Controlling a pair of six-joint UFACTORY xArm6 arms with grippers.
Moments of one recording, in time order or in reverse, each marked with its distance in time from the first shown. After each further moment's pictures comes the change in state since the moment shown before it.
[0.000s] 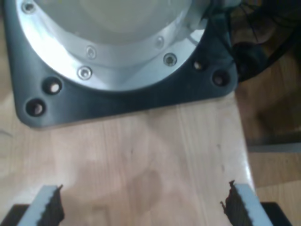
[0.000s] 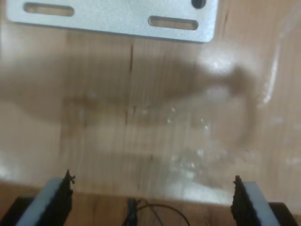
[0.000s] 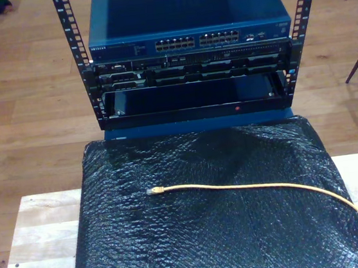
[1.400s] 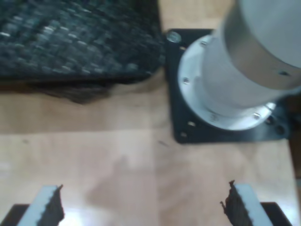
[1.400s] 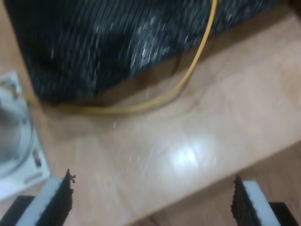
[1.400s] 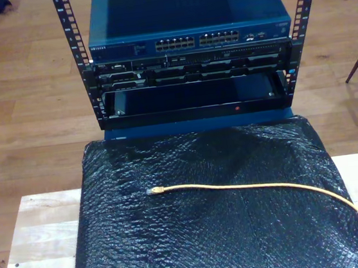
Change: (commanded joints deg) left arm -24.1 0.7 -23.7 -16.4 25.1 -27.2; right arm 16.3 15.6 -43.5 25.8 38.2 47.6
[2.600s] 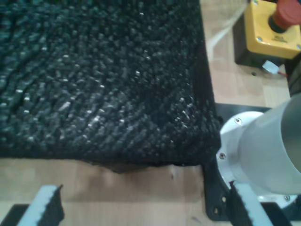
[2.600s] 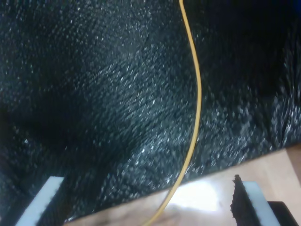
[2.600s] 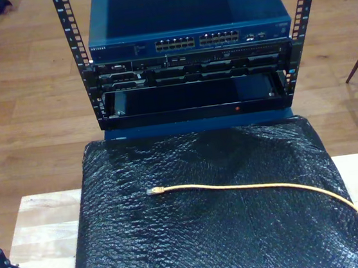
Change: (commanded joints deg) left arm -12.1 3.9 -0.9 -8.6 0.6 -17.1; right arm 36.7 -3.2 0.1 7.4 -12.4 24.1
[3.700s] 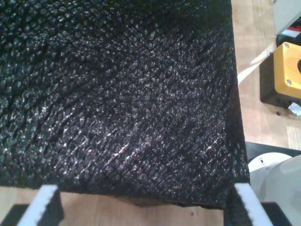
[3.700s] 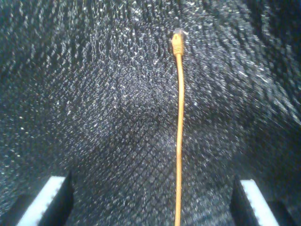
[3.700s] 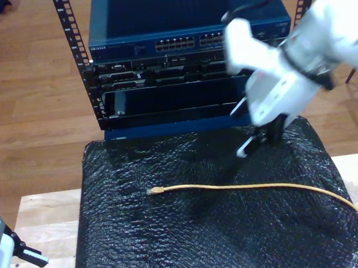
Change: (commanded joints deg) left arm -3.7 0.6 0.6 -4.0 -2.0 -6.4; right arm 45.2 16.2 -0.4 -5.8 -30.1 20.0
